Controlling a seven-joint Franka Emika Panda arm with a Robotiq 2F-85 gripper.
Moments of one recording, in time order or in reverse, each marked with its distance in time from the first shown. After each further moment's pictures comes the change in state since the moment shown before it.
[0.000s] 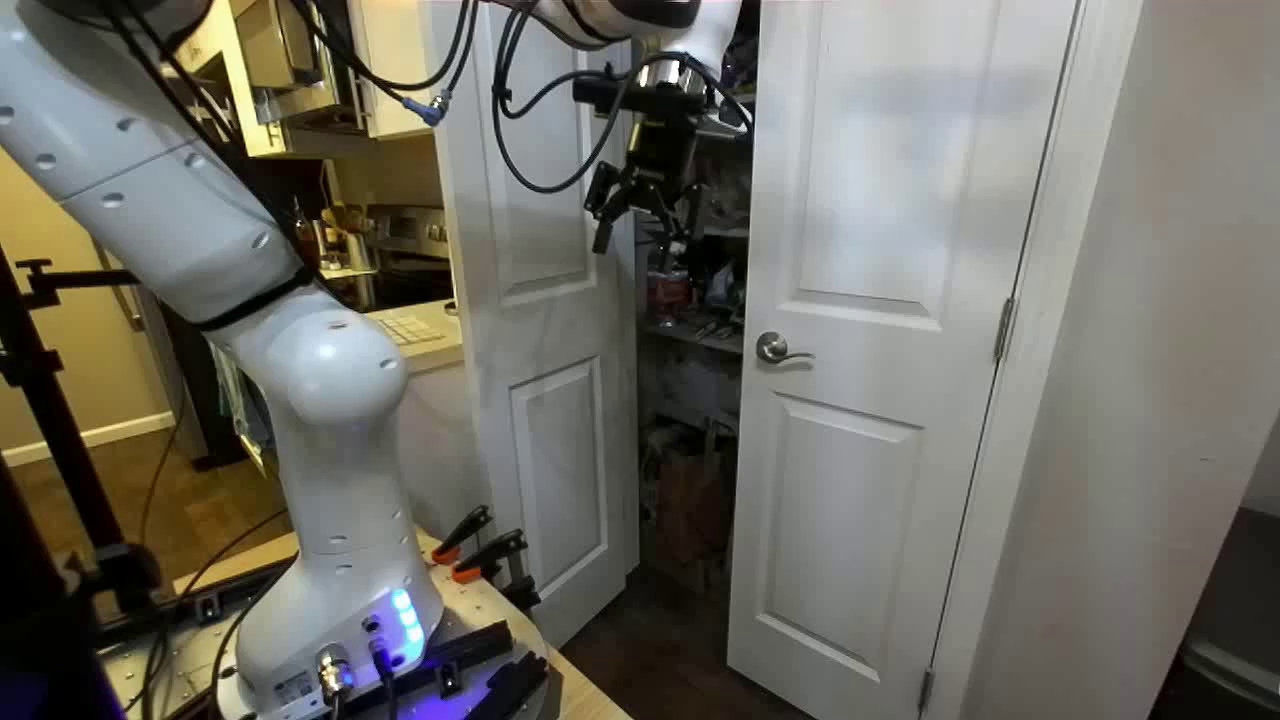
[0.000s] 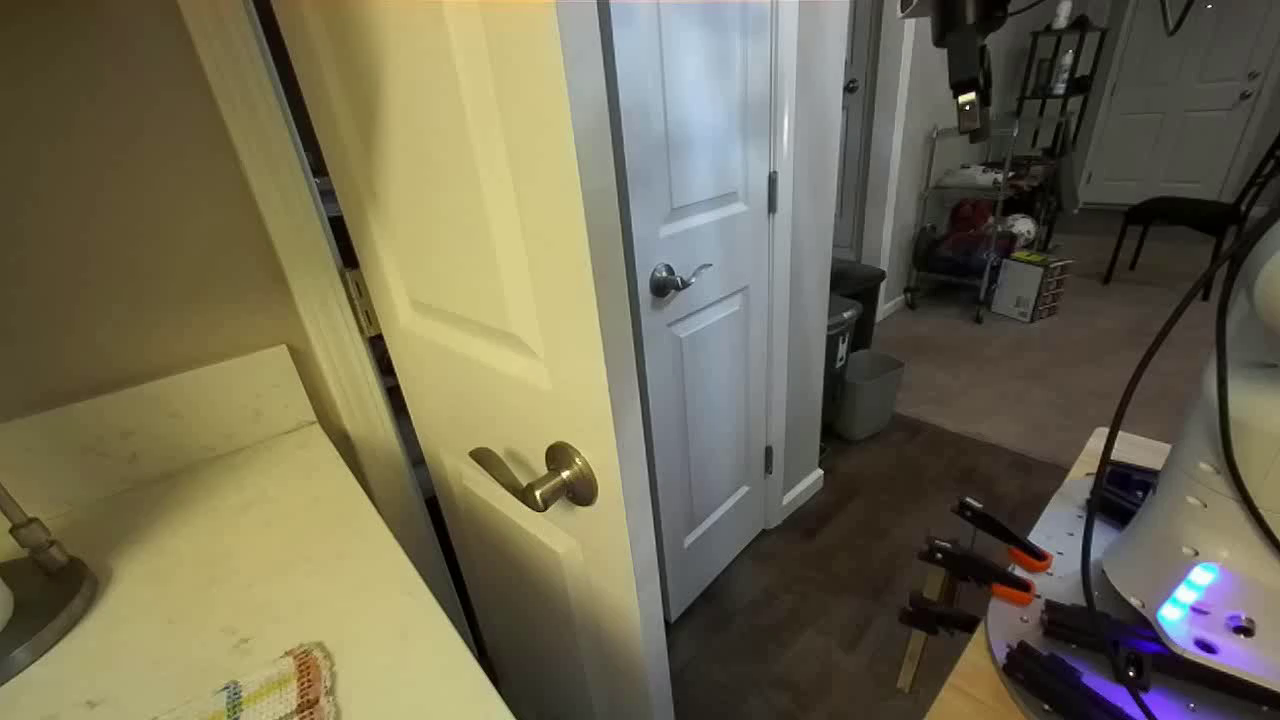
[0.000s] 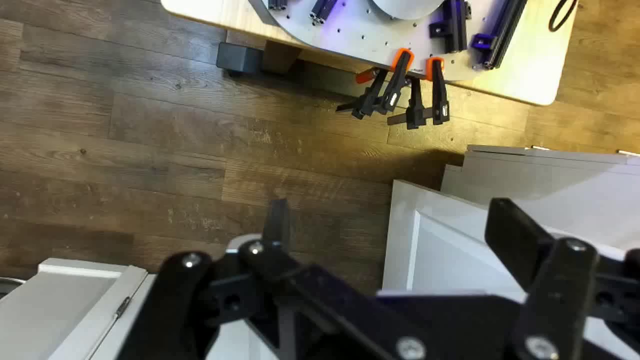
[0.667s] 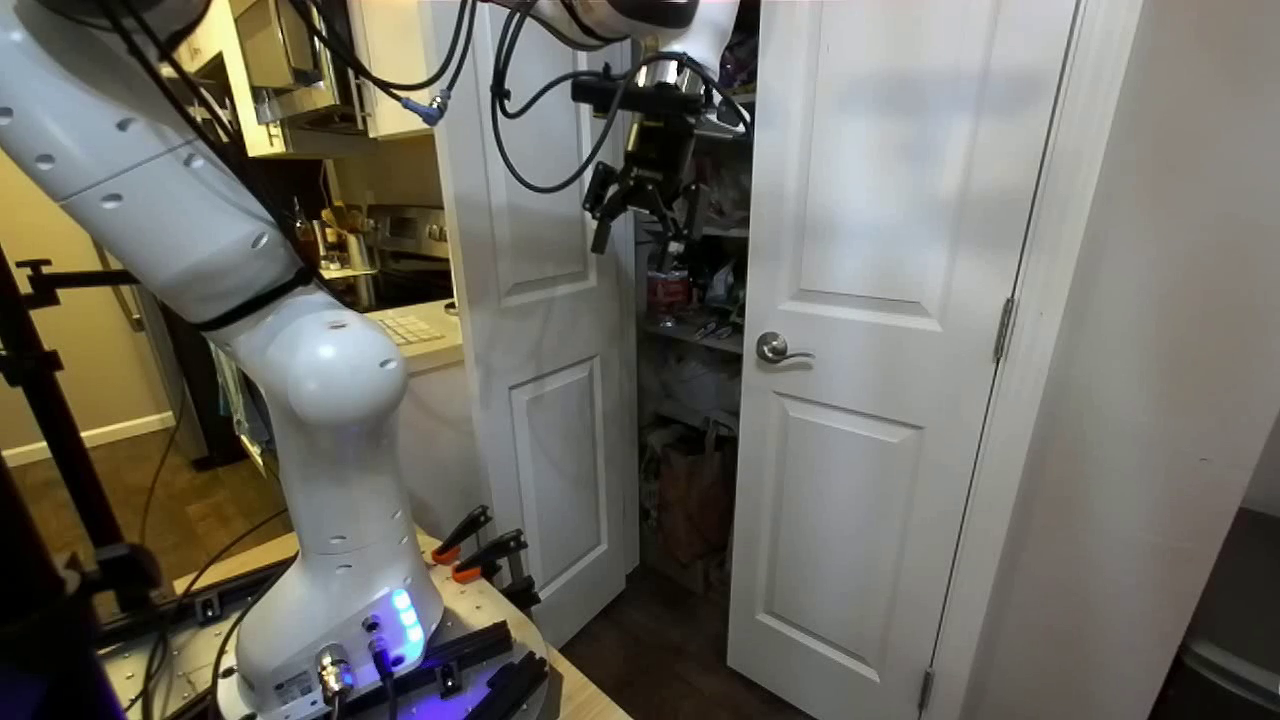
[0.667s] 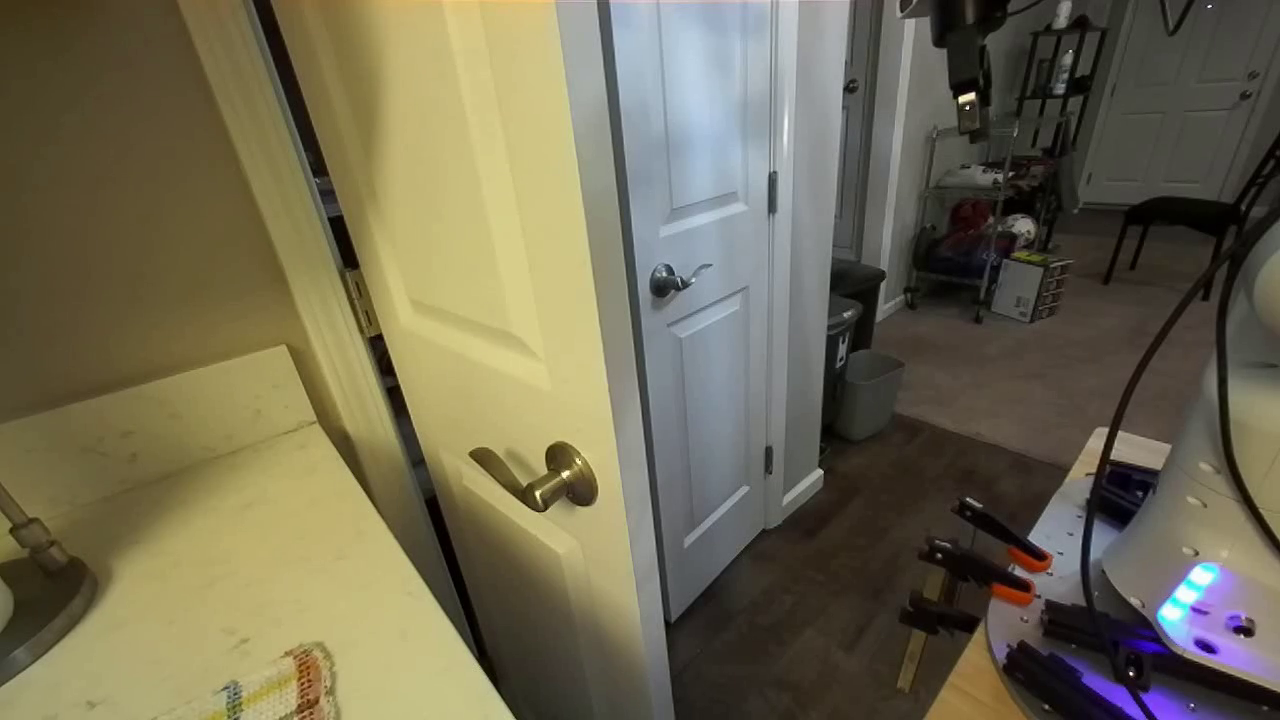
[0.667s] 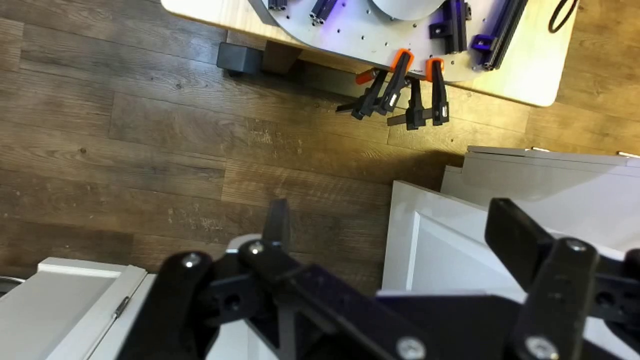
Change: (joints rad) arm -0.002 -0.004 0.007 -0.004 0.000 0.000 0.000
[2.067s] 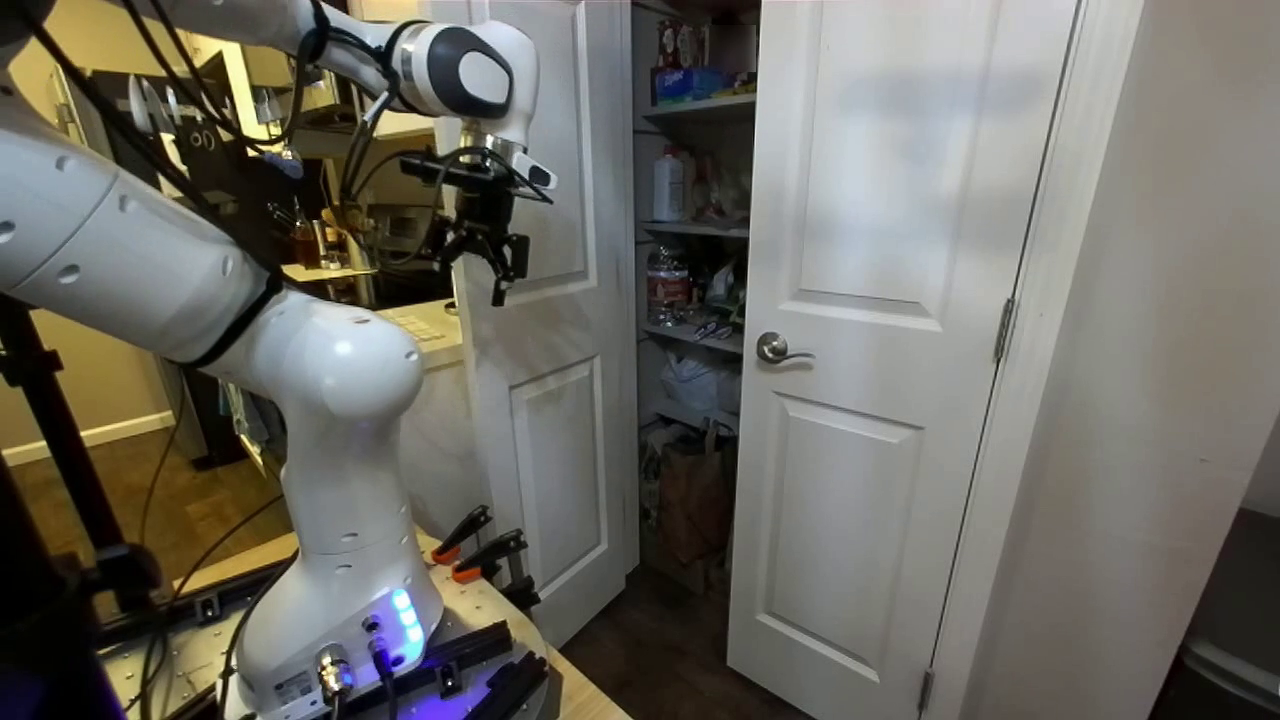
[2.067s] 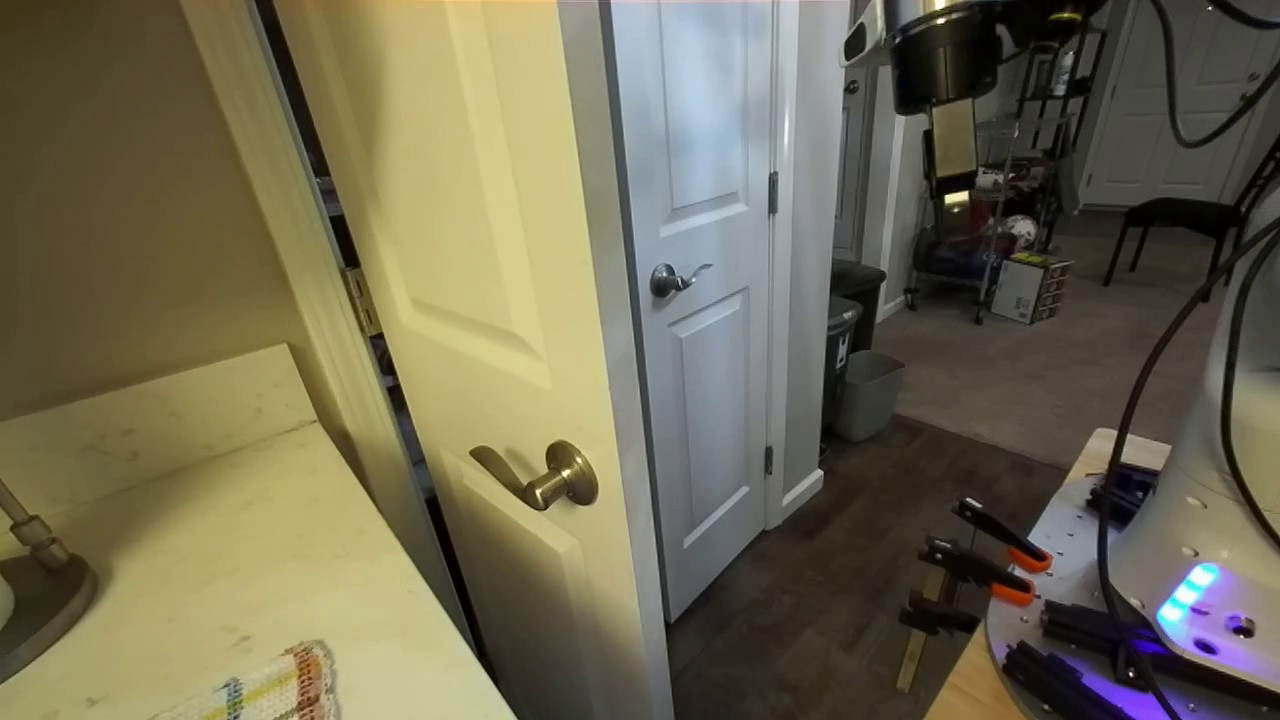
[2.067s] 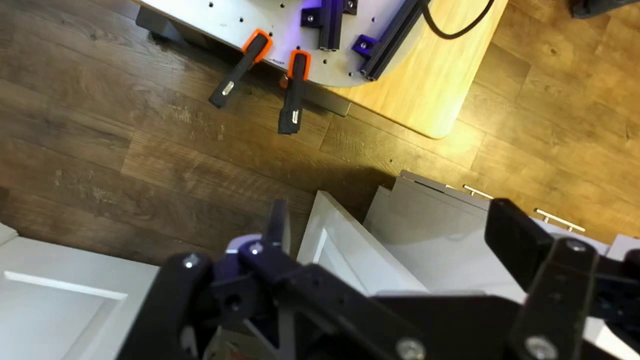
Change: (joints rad) arm 0.197 -0.334 0.397 -0.414 0.304 0.143 0.271
